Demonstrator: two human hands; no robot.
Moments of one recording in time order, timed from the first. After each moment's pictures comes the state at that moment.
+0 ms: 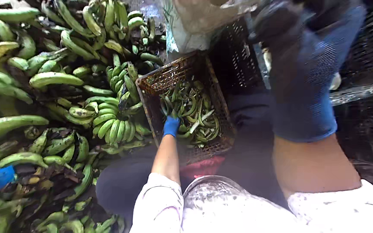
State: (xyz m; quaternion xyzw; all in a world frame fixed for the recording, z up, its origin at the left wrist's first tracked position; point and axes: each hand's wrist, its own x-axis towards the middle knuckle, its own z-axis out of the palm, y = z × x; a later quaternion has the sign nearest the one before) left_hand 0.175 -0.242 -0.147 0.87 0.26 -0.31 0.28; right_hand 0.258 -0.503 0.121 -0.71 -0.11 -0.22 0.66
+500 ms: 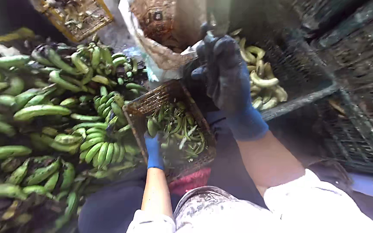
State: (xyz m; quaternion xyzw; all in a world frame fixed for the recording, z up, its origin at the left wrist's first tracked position) left_hand 0.174 -0.251 -0.089 0.74 0.33 -0.02 0.58; right_hand 0.272 -0.498 0.115 -0.56 -0.12 -0.13 0.81
